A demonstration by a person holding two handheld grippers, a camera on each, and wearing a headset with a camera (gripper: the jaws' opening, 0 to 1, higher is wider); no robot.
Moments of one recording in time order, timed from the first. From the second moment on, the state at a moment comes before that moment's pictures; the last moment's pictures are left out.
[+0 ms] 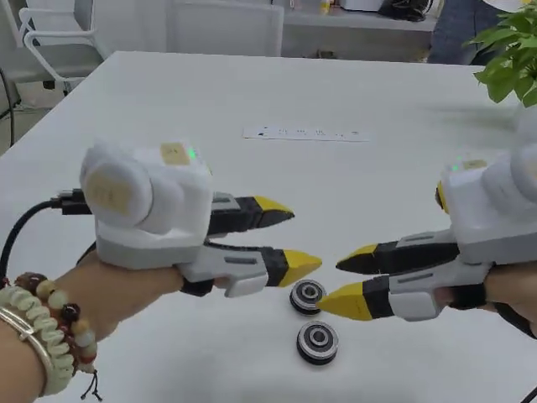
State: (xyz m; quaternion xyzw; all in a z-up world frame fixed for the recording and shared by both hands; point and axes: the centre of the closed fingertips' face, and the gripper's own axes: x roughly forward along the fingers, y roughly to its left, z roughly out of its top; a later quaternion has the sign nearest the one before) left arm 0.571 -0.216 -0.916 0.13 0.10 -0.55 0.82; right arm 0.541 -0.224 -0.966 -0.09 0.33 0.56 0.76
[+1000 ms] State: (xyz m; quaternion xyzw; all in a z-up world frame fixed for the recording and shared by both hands) left arm 0.530 -0.236 -1.000 0.19 0.21 -0.60 0.75; right arm 0.525 -0.233 -1.021 -0.18 0.37 0.57 0.71
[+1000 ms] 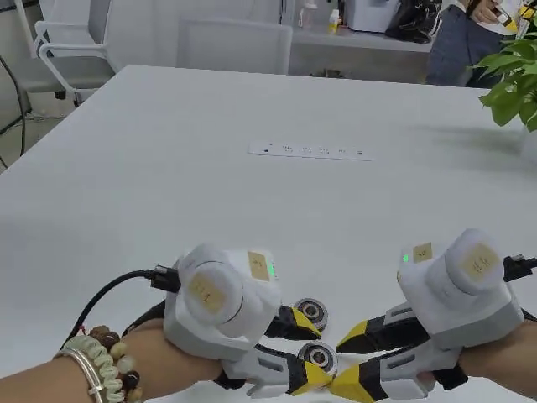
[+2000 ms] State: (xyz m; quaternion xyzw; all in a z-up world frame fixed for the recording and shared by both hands) left arm 0.537 -0.232 -1.006 0.15 0.21 -0.59 0.76; right arm 0.530 -0.230 -1.025 -0.16 0.37 0.57 0.72
